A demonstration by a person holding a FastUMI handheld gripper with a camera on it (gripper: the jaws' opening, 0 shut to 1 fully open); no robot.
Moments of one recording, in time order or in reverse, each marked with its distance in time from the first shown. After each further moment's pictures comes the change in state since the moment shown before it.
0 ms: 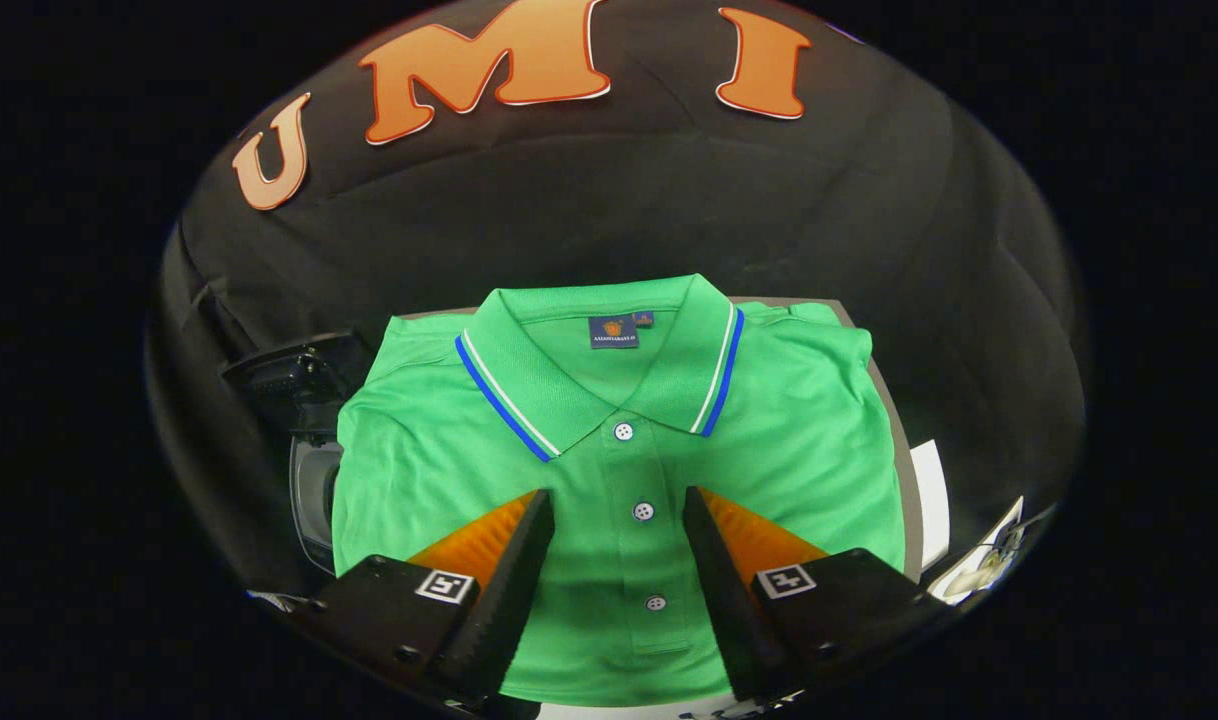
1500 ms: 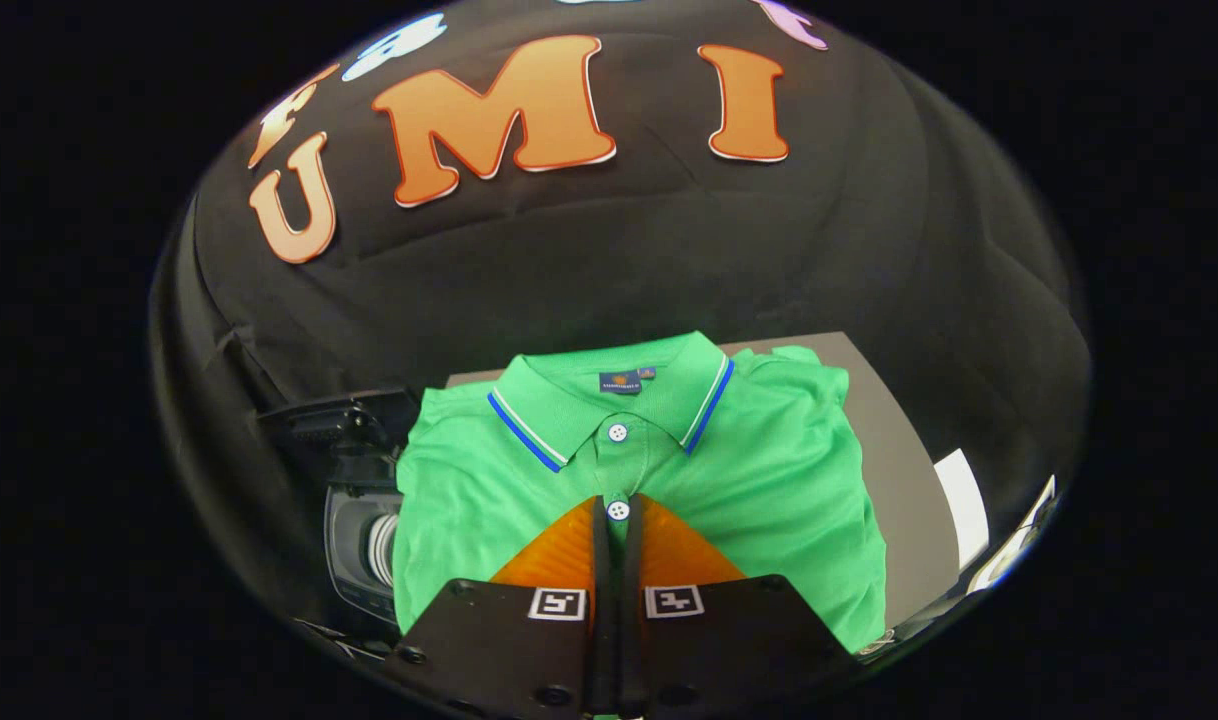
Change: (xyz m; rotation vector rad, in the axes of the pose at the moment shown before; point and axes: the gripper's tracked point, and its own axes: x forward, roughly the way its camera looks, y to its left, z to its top) arm -0.027 0.003 0.024 0.090 -0.269 0.089
